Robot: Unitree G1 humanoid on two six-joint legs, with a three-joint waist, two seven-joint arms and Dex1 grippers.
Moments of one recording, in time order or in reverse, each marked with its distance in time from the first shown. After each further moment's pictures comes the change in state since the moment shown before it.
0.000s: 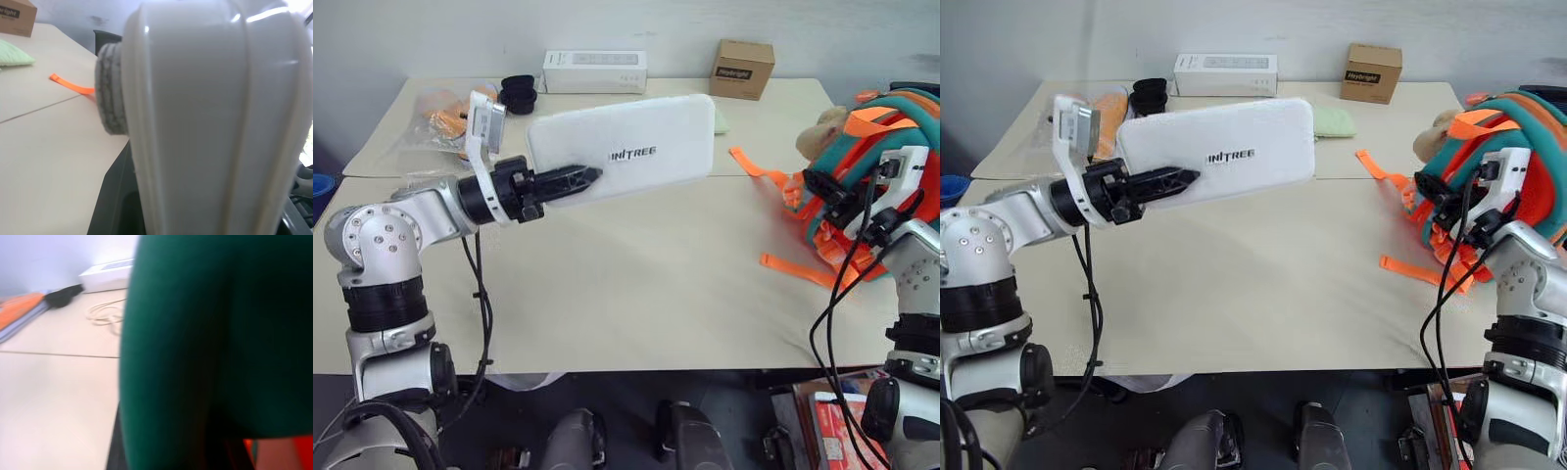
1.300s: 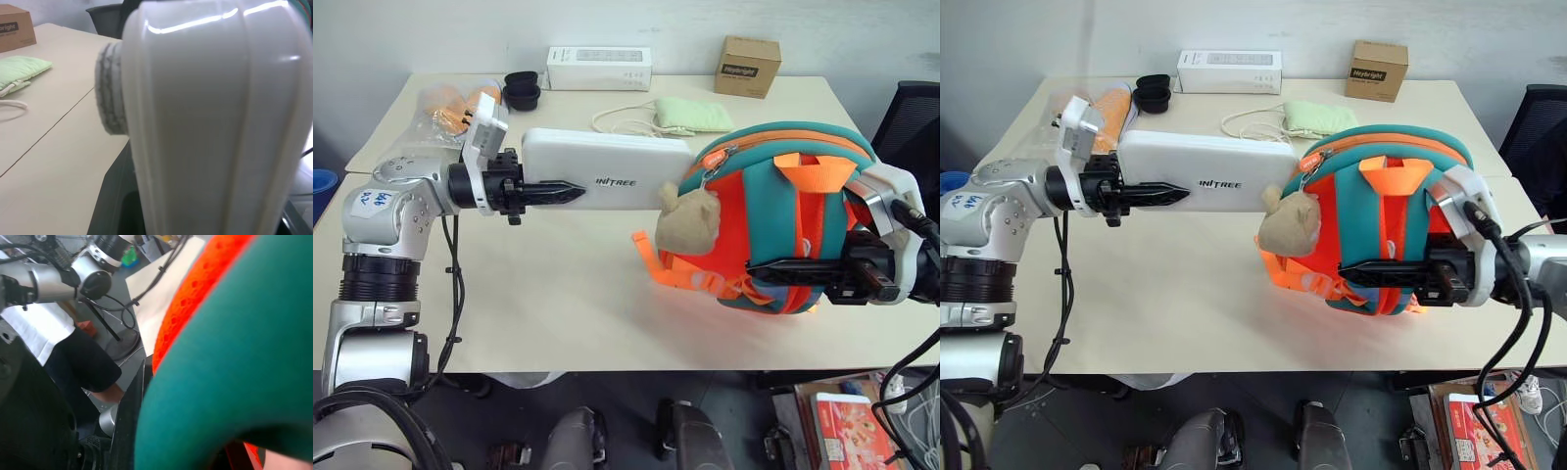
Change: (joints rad) left arm -0.067 0.123 -0.269 0.274 0.428 -0.574 -0.497; right arm 0.213 -0.366 0.075 -0.558 0.544 0.487 0.394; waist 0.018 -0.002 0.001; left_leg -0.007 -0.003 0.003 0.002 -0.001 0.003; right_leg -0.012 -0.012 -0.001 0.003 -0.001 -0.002
